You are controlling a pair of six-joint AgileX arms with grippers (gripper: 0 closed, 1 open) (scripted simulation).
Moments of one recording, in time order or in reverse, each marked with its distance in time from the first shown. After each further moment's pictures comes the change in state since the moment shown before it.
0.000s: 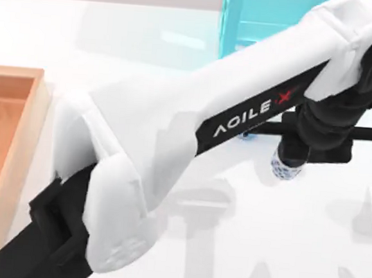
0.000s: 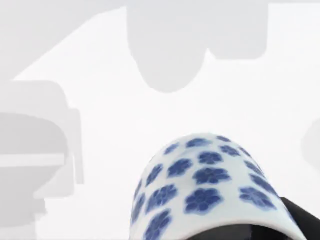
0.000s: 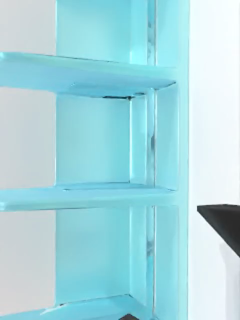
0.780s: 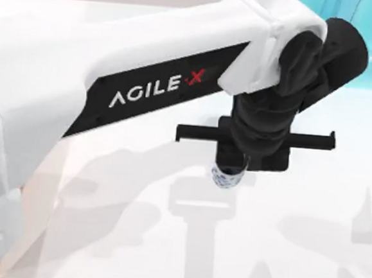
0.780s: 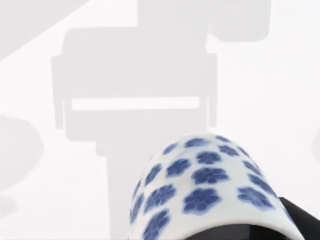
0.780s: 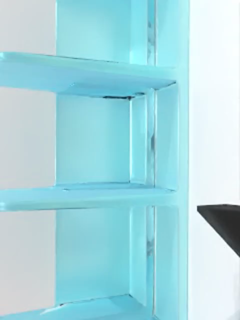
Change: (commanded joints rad) left arm 0.051 -0.453 -0.728 0.247 -0.001 0.049; right arm 0.000 0.000 0.000 0.000 0.000 0.000
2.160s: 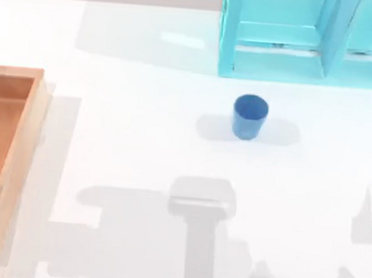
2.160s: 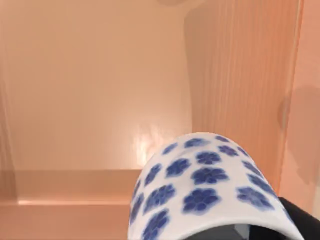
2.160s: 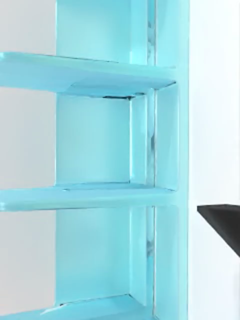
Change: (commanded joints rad) left arm 1.112 -0.601 -0.553 -0.154 0.176 1.080; right arm 0.000 0.000 0.000 0.000 0.000 0.000
